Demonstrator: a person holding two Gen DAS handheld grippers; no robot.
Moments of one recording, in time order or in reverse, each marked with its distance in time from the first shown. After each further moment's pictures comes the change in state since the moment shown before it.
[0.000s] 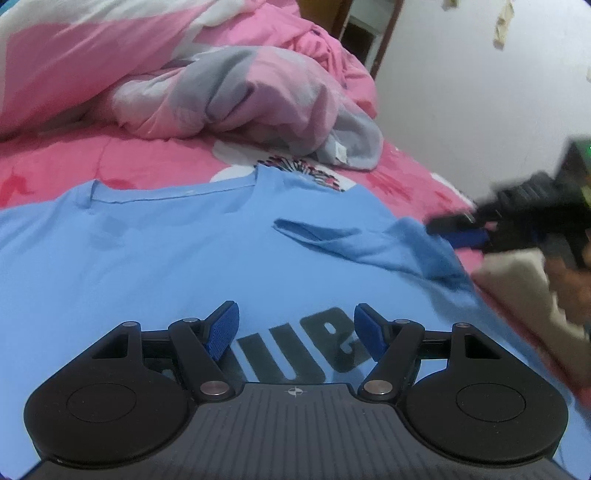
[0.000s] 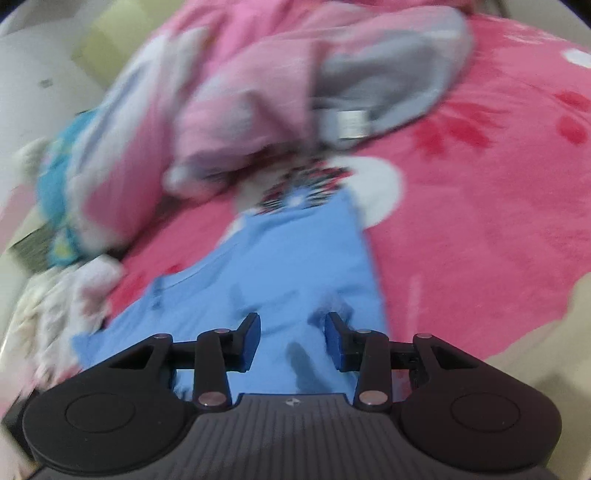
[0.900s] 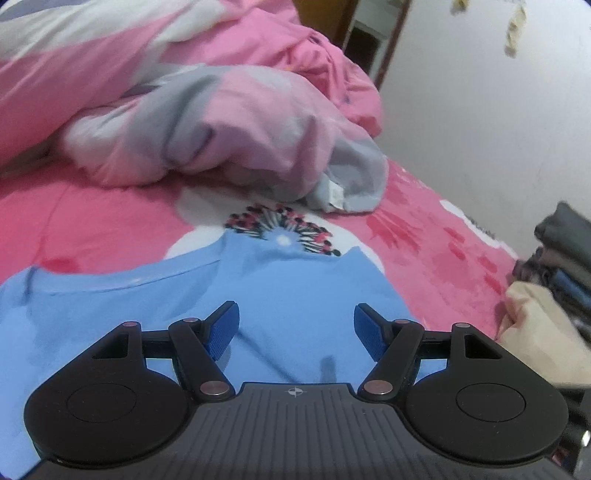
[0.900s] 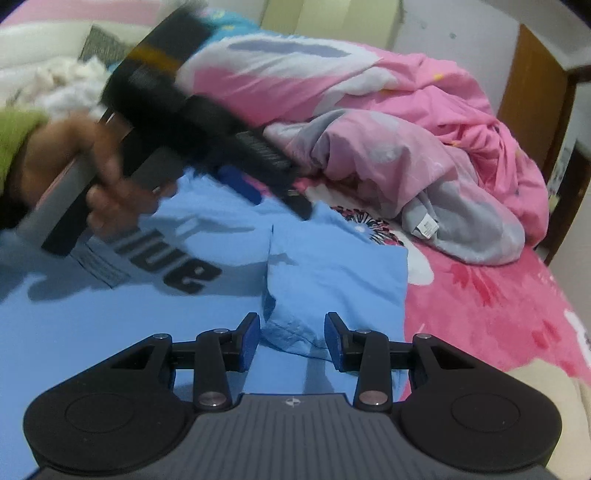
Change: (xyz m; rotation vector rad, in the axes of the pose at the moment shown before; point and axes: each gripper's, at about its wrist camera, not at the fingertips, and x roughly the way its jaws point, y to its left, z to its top) left arm 0.079 -0.041 0.071 0.043 0.005 0.031; right arm 0.007 0.083 -0.120 -0.789 -0.125 -0.296
